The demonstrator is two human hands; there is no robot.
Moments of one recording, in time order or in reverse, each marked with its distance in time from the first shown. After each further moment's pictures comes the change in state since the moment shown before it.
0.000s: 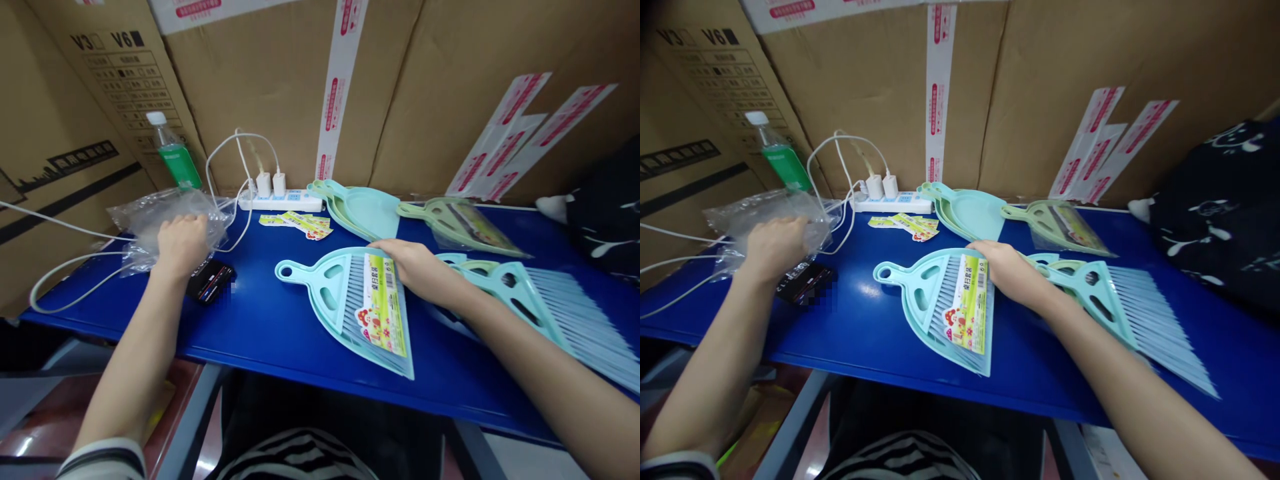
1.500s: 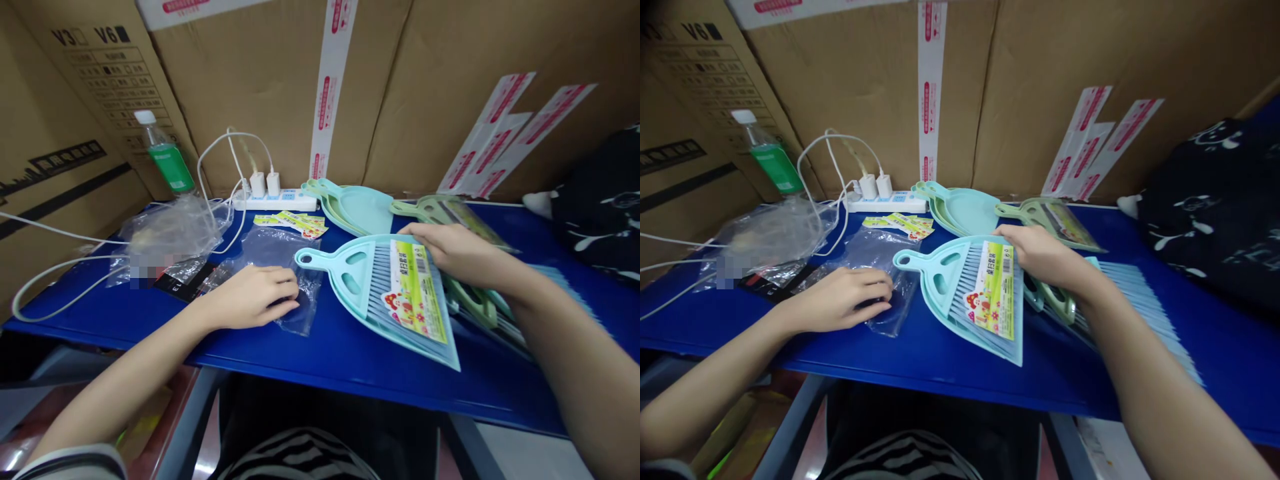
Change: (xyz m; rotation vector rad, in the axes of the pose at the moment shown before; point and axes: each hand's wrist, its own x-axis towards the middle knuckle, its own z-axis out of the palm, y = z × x) left_hand -0.042 0.059 0.020 -0.393 -0.101 1.120; right_hand -0.002 -0.005 -0.050 -0.023 -0.139 0.339
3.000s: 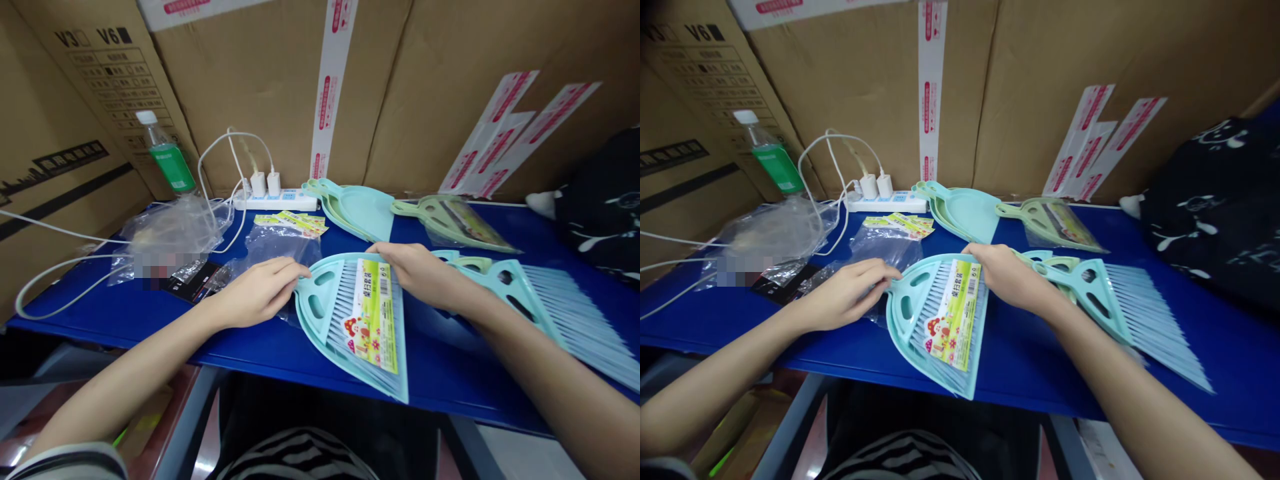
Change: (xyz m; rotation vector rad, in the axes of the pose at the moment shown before) left_hand 0.006 0.002 0.009 -0.070 0.272 0.008; right_hand -0.004 -0.023 0.032 0.079 -0.034 -0.117
